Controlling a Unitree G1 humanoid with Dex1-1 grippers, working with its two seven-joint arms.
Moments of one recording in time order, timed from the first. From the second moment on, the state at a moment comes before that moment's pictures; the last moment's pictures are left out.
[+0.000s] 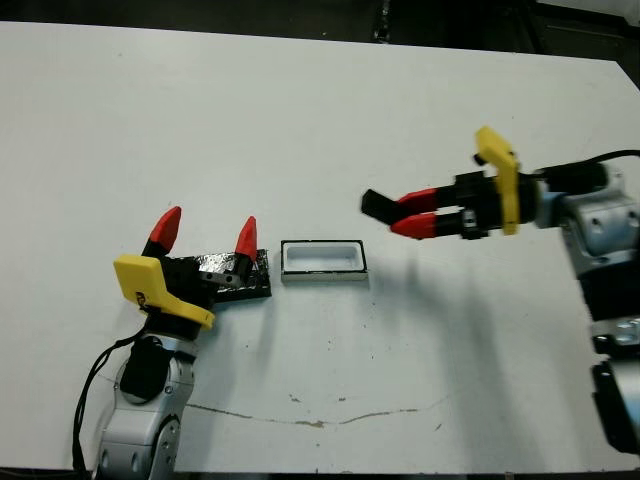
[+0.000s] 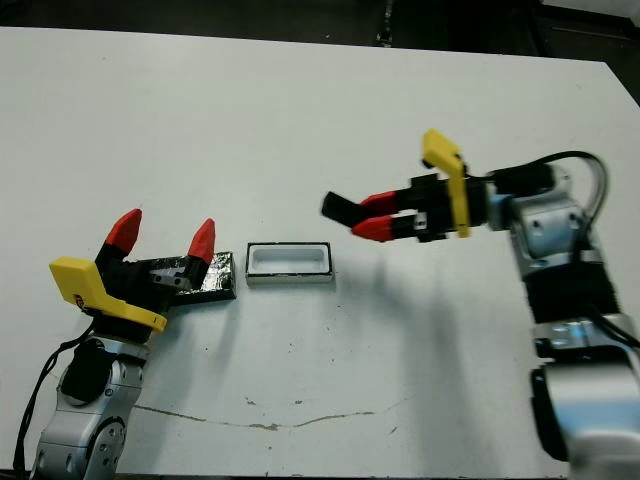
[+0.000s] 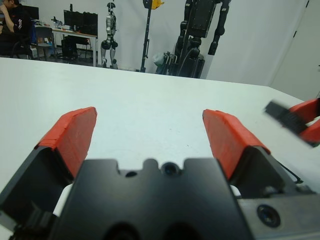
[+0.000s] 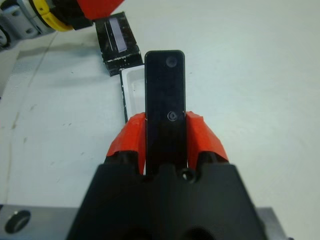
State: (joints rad) left arm 0.11 0.11 -0.02 -0.35 -0.22 0.01 -0.13; right arm -0.81 -0.52 0.22 0.51 0.16 0.30 1.40
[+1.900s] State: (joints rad) left arm 0.12 0.11 -0.01 -0.37 -0.21 -0.02 -0.14; right arm -0.81 -0.39 0.37 0.50 0.11 0.32 1.29
